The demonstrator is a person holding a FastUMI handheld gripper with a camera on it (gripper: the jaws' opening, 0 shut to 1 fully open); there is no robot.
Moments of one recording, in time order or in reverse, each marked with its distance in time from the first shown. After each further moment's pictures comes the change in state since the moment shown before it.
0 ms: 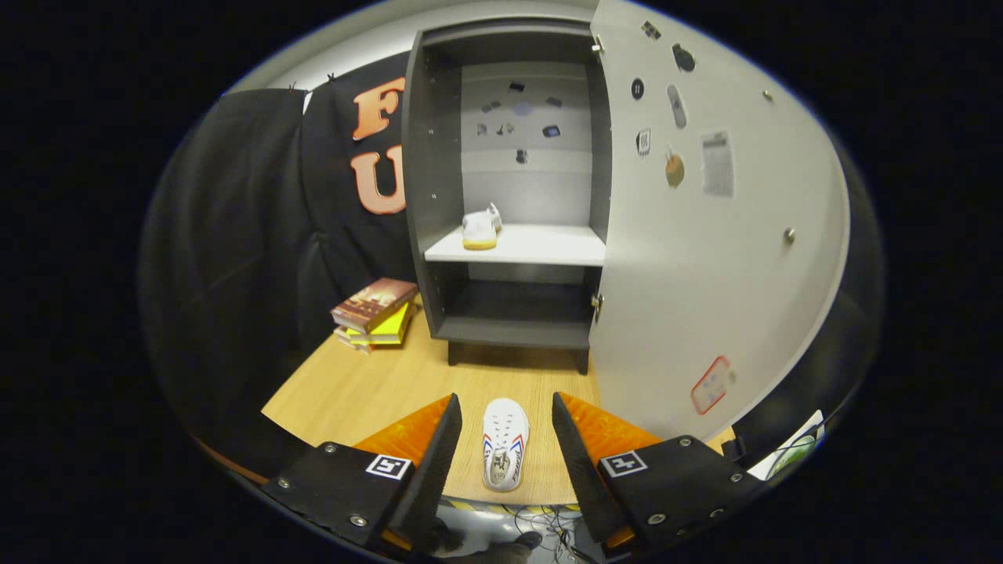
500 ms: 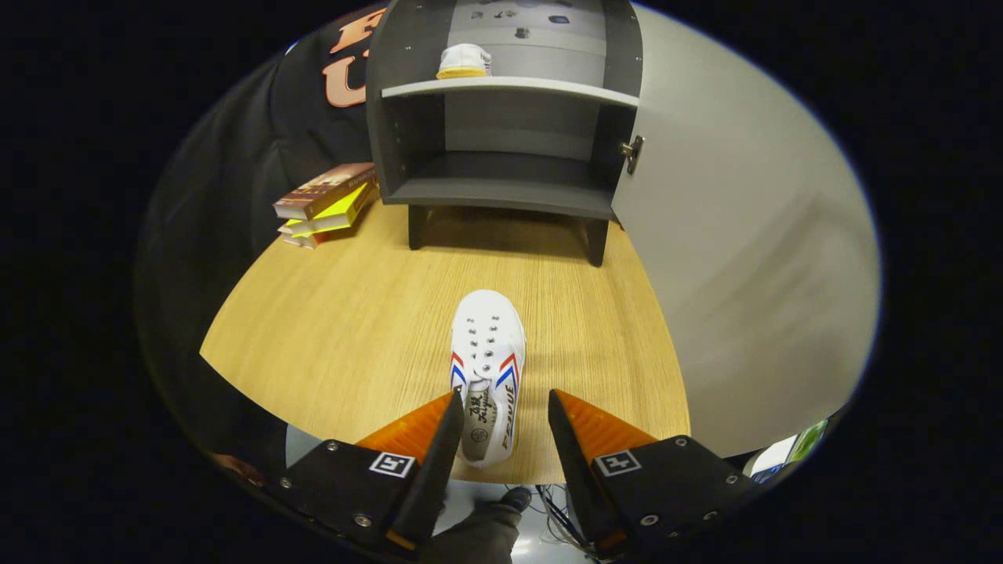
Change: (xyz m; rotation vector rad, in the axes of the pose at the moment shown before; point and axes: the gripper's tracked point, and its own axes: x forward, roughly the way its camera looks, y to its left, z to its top) arm 0.115 -0.007 -0.150 -0.039 0.324 -0.061
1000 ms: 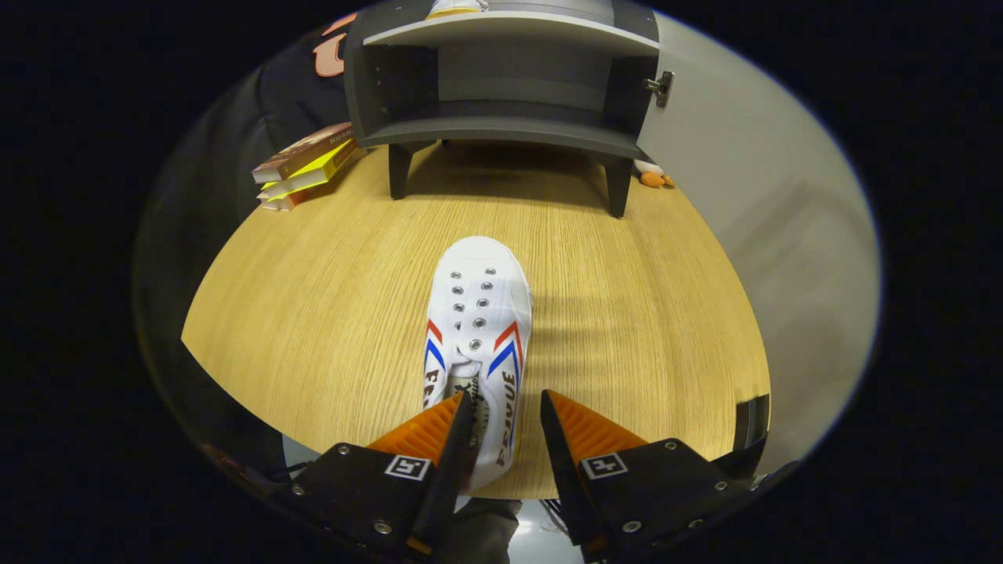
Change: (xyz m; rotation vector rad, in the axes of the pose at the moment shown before) arm 0.061 -0.003 -0.037 -0.010 0.124 0.008
